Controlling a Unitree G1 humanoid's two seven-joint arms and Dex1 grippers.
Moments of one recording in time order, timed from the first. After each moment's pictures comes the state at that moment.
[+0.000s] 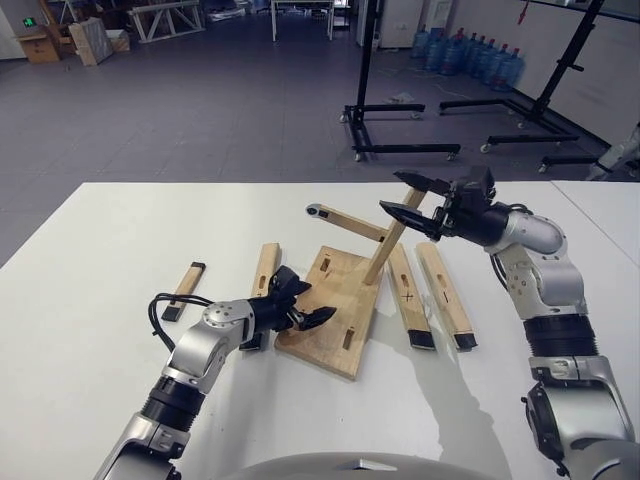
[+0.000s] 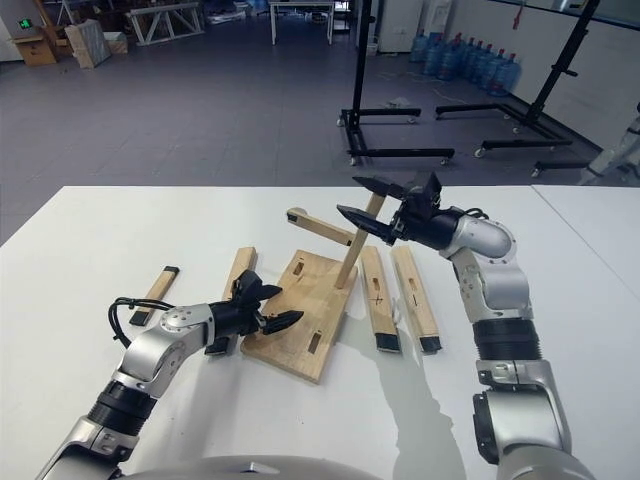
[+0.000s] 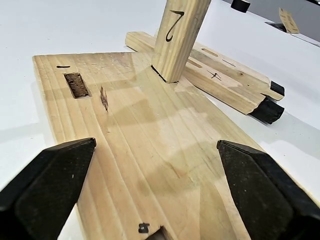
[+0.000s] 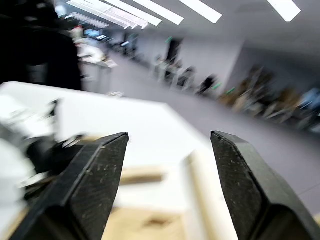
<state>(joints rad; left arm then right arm) -0.19 0.29 -0.30 0.02 -0.30 0.52 -0.68 -0.36 -0.50 0.04 0.14 0.50 0.13 1.11</state>
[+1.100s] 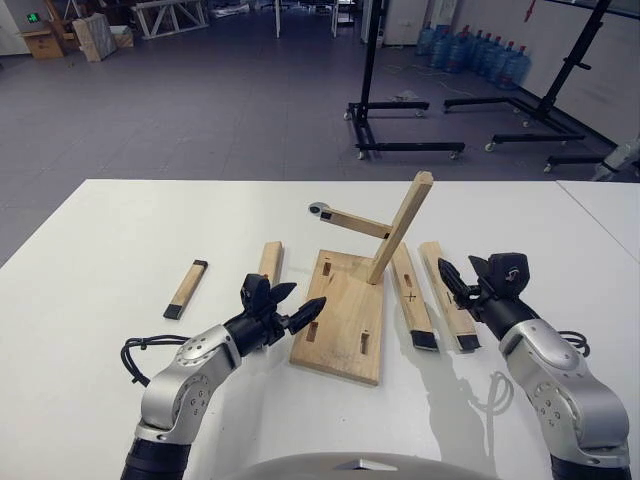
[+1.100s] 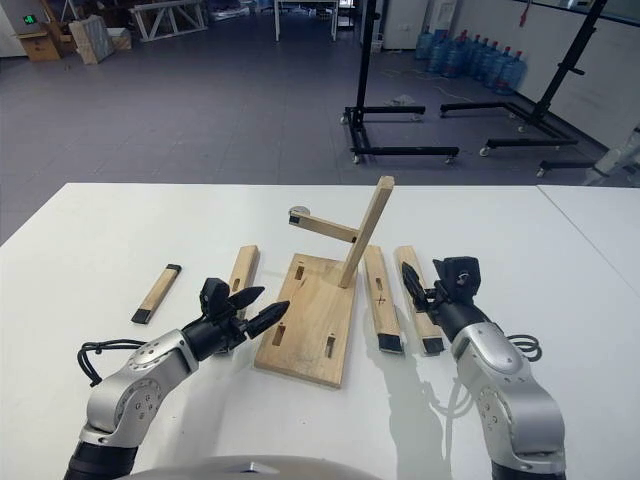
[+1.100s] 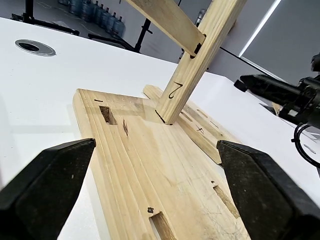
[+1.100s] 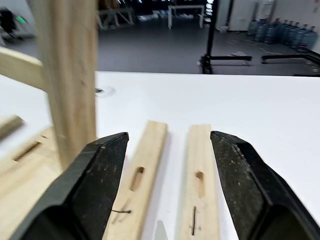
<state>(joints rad) 0.08 0.21 -0.10 -0.32 -0.51 0.58 -0.54 0.16 -0.40 -0.20 -0.54 0.43 0.65 0.07</state>
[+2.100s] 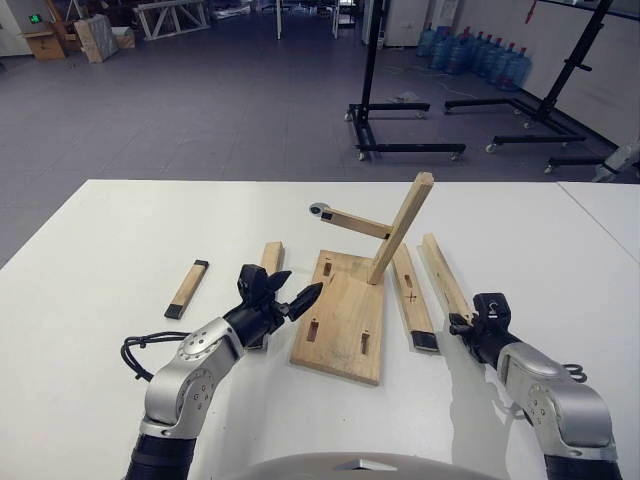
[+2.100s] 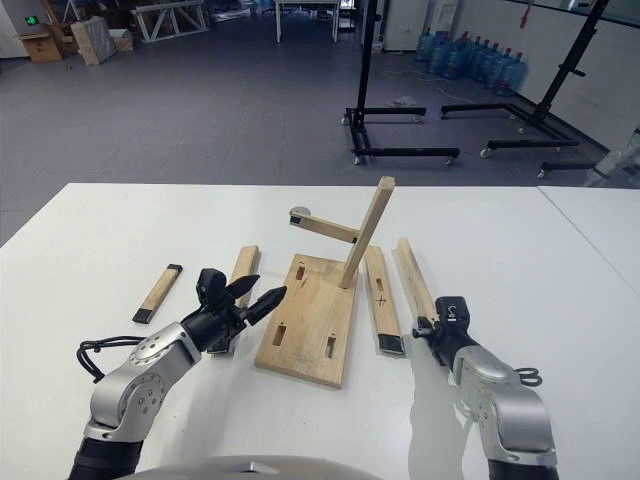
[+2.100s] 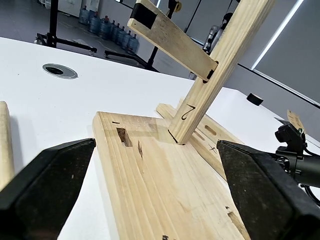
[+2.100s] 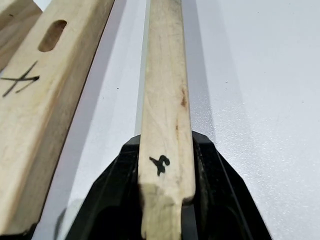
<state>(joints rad) 0.05 0.17 -0.08 -0.32 -0.49 0.53 -0.47 0.16 -0.35 -0.24 -0.35 0.36 0.88 0.13</state>
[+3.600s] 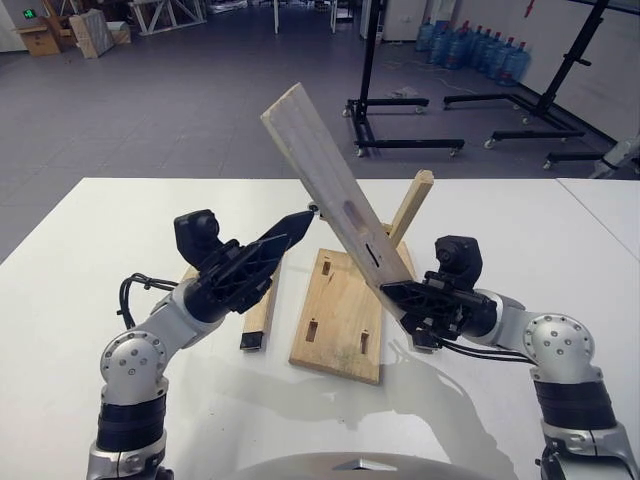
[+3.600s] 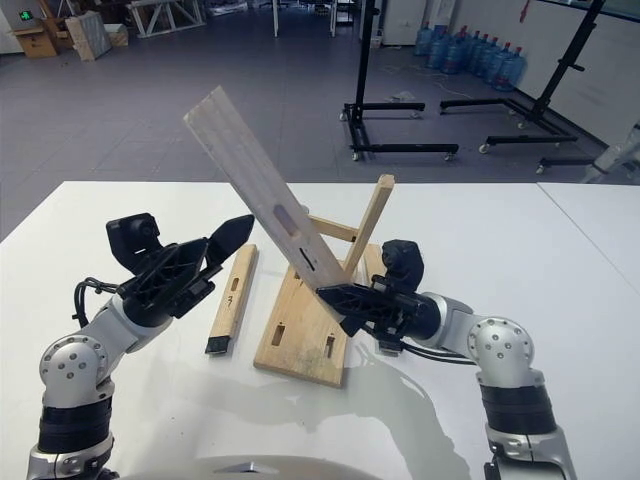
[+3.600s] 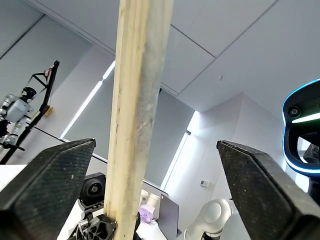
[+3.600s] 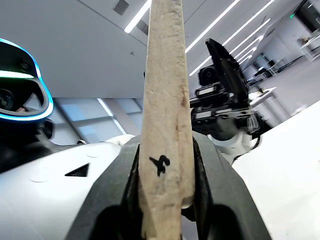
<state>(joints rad) -0.14 0.27 0.11 -0.43 -1.50 0.80 -0.78 -0.19 -0.52 -0.08 -0.22 1.47 1.10 1.05</state>
